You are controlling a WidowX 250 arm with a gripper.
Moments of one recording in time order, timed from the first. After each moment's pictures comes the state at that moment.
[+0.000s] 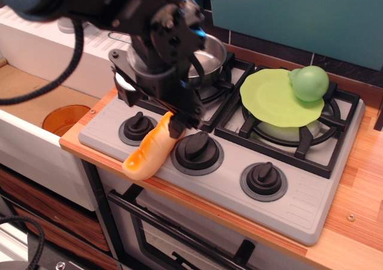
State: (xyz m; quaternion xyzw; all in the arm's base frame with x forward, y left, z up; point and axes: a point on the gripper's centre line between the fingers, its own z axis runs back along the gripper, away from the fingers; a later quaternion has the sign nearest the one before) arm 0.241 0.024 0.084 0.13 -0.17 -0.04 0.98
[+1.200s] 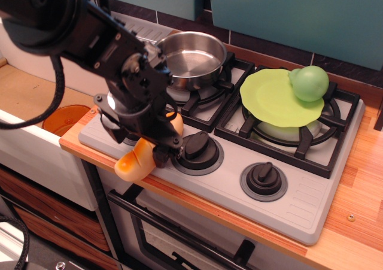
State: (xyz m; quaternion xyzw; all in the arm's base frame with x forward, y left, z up) arm 0.230 0.043 0.027 0.09 -0.16 0.00 0.98
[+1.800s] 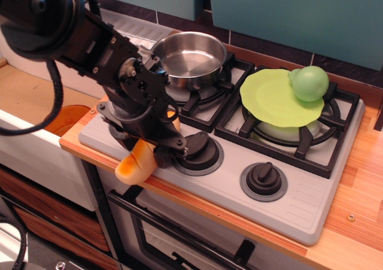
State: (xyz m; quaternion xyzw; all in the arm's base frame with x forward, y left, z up) arm 0.232 0.037 0.019 0.05 -0.17 0.01 0.98
